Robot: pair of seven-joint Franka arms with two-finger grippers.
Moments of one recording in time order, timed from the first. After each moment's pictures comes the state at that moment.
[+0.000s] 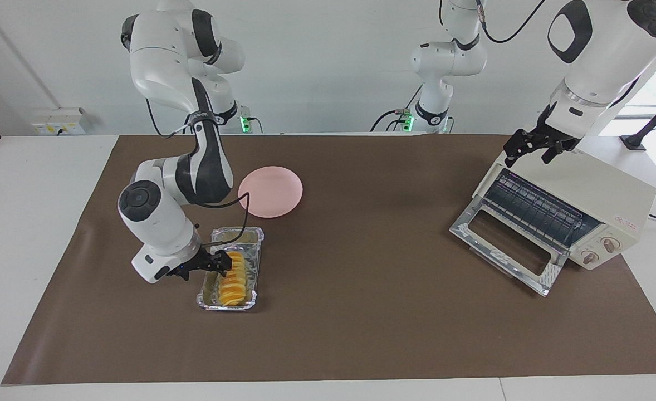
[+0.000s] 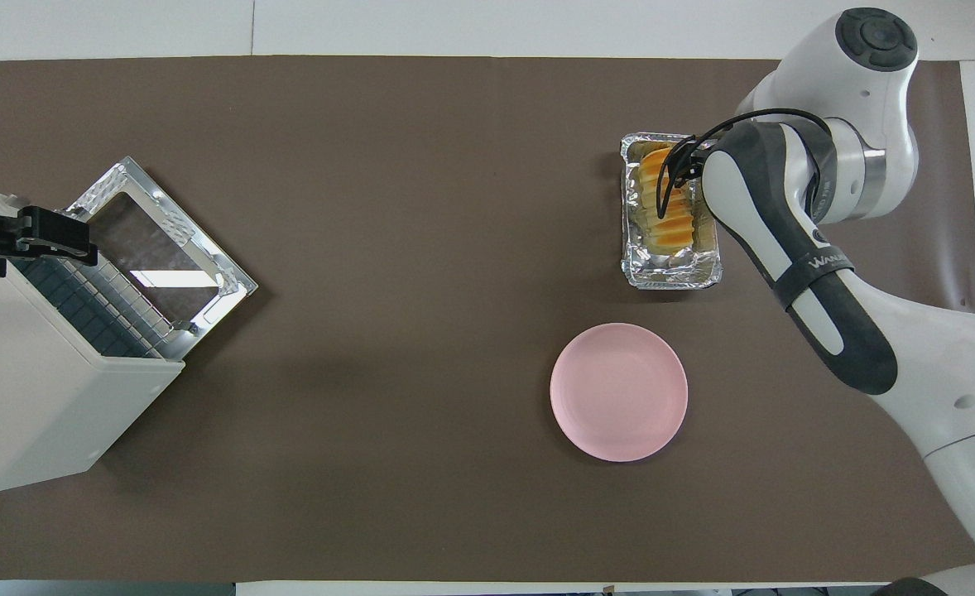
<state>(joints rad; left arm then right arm) -0.10 0.00 0.06 -1.64 -0.02 1.60 -0.08 0.05 0.60 0.04 -1.41 0.02 1.99 0.03</state>
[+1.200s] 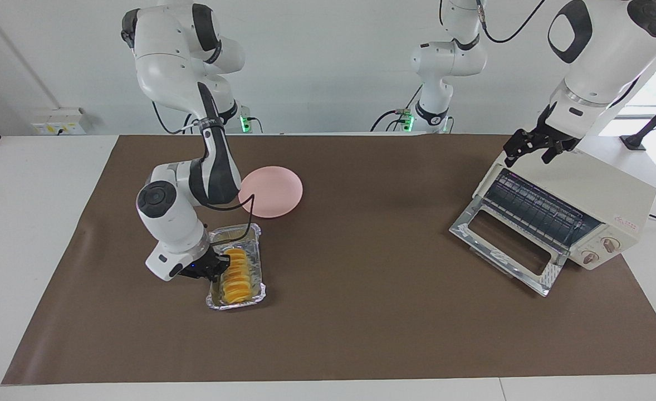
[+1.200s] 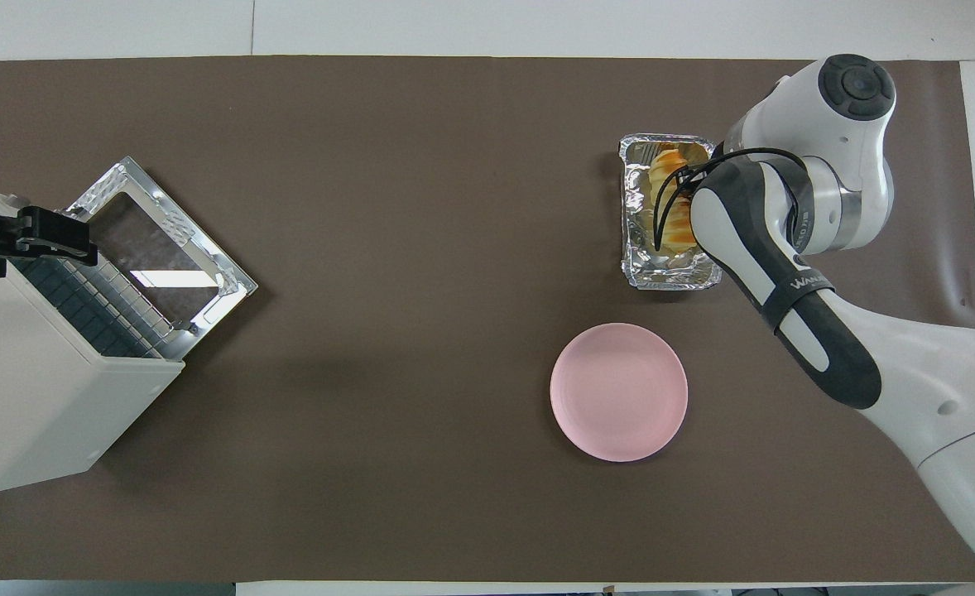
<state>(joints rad) -0.10 0.00 0.06 -1.64 -0.02 1.60 -0.08 0.07 0.56 0.05 -1.57 0.01 2.17 -0.02</state>
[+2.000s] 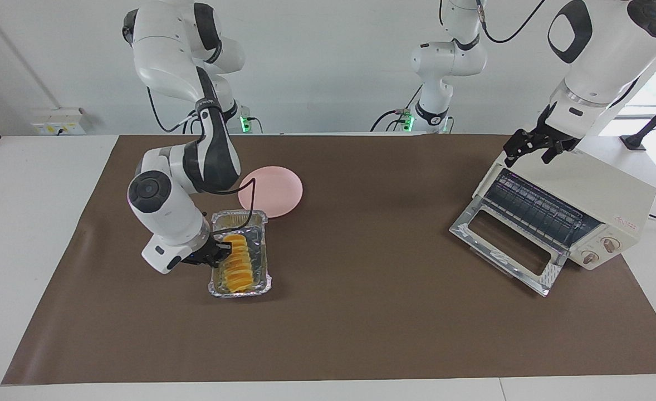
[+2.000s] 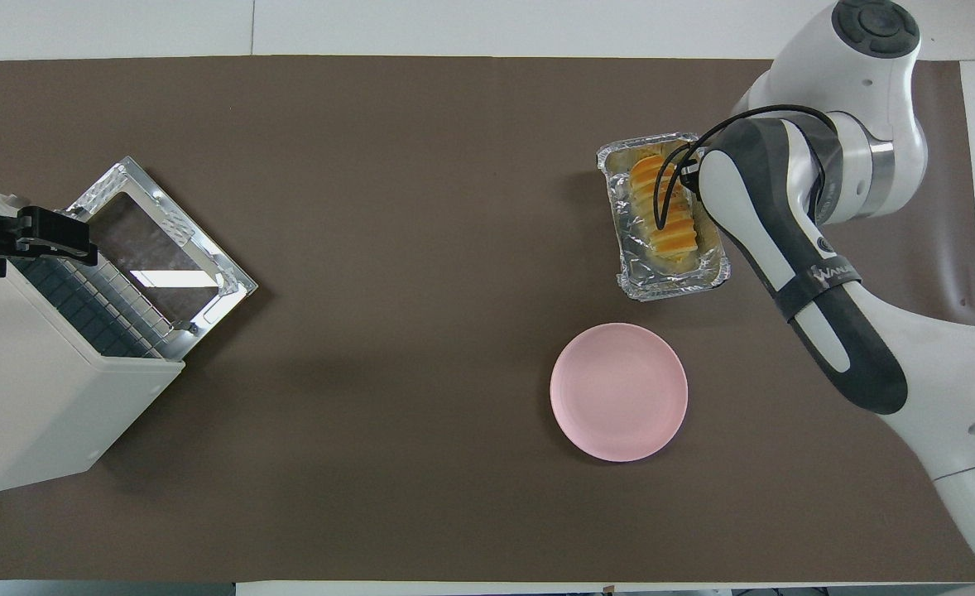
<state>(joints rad) -0.10 0.00 0.06 -1.64 -0.02 1.60 -0.08 0.10 0.55 0.06 -1.36 0.02 1.83 0.06</state>
